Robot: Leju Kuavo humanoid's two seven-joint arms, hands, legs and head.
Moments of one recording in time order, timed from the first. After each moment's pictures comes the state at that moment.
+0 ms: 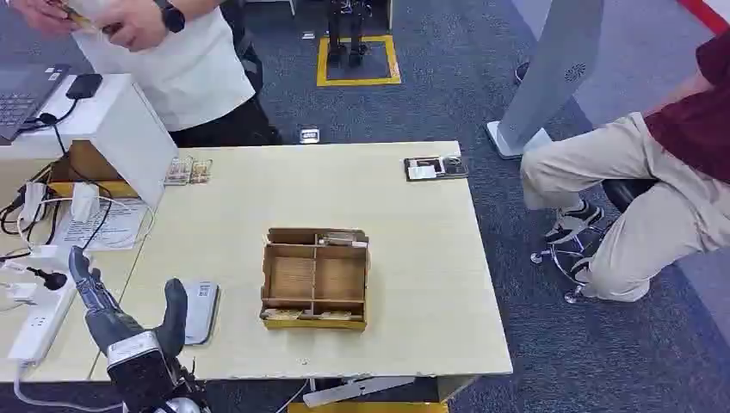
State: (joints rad) left arm 0.16 -0.28 -0.14 -1.79 -0.41 0.70 -0.53; right arm -0.09 0.31 -1.44 -0.41 1.39 -0.69 0.00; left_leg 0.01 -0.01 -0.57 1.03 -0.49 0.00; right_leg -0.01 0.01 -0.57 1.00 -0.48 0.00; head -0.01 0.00
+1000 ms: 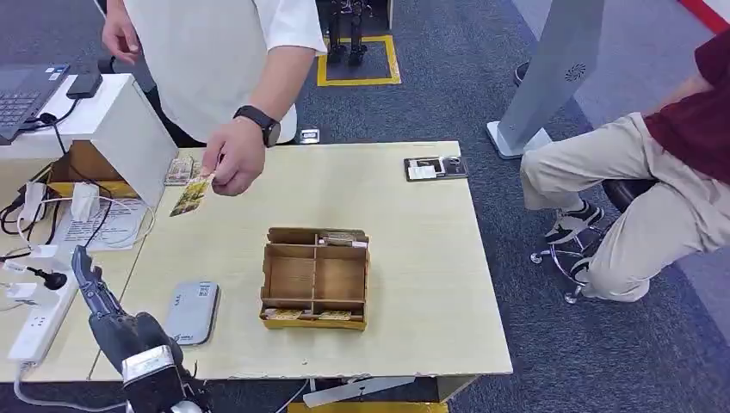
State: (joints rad) left arm 0.17 -0.28 -0.15 -1.79 -0.45 0.70 -0.62; right arm -0.09 0.31 -1.44 -0.41 1.40 -0.69 -0.01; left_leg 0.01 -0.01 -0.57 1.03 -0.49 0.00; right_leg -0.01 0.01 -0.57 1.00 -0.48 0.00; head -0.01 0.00
